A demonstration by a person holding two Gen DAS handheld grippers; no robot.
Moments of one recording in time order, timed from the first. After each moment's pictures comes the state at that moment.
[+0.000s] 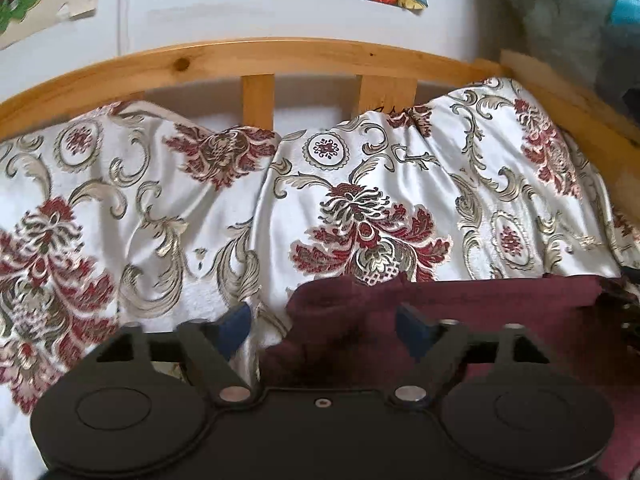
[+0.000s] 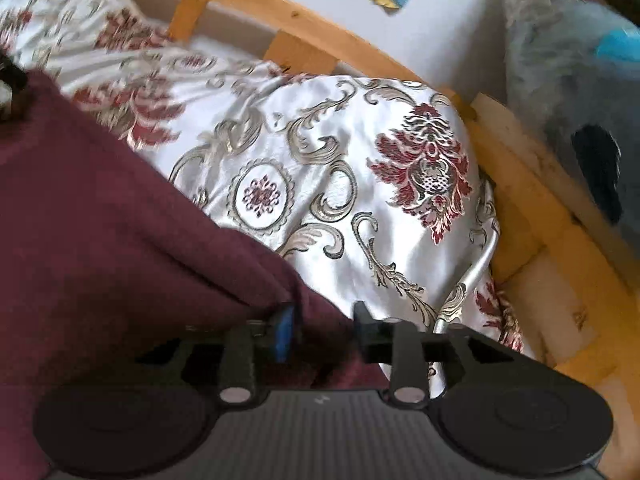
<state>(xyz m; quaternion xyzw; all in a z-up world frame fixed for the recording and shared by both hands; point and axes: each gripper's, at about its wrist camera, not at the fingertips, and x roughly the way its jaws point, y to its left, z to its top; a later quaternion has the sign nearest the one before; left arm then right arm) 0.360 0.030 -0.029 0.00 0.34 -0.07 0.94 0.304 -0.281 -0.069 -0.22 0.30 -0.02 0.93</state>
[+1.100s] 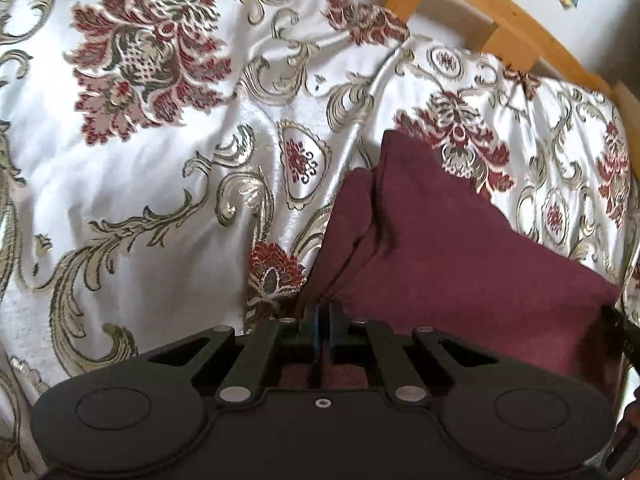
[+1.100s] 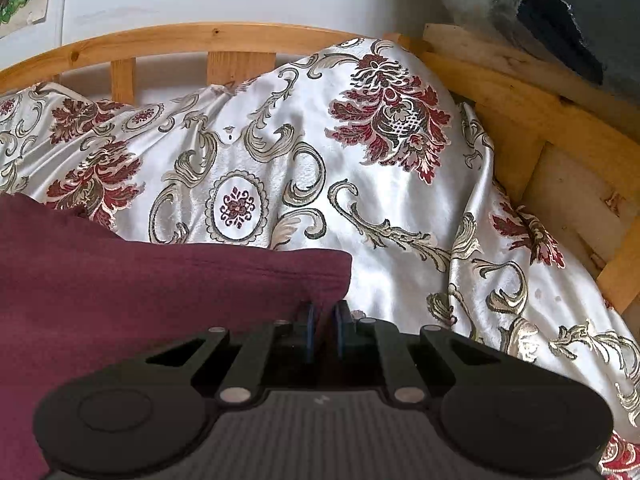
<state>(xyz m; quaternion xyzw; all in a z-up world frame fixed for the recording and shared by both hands) 0.291 0.069 -0.047 -0.18 0.48 0.05 0.86 0.311 -0.325 -0.071 -0.05 0.33 -0.01 0.94</state>
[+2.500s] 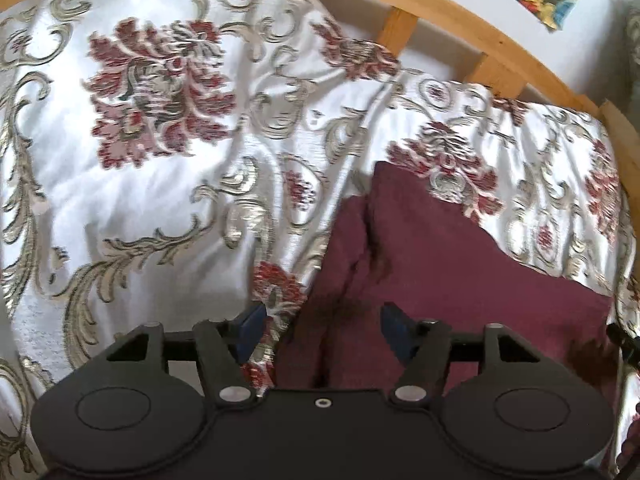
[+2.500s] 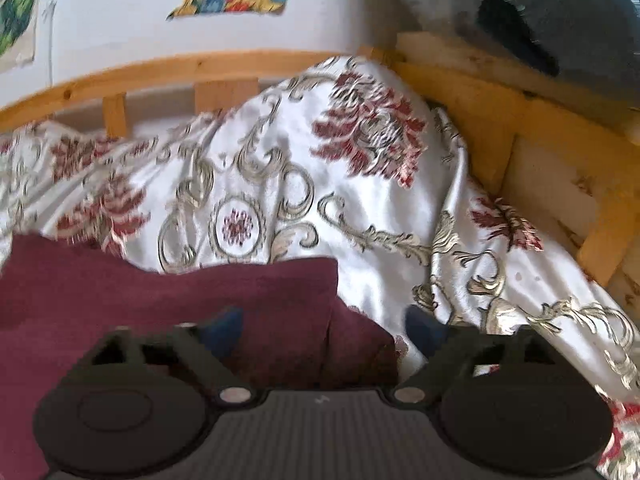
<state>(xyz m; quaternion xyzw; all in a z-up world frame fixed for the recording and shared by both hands) 0.277 0.061 -0.038 -0.18 0.43 0.05 0.88 0.281 -0.328 -0.049 0.02 0.29 -0.03 0.96</state>
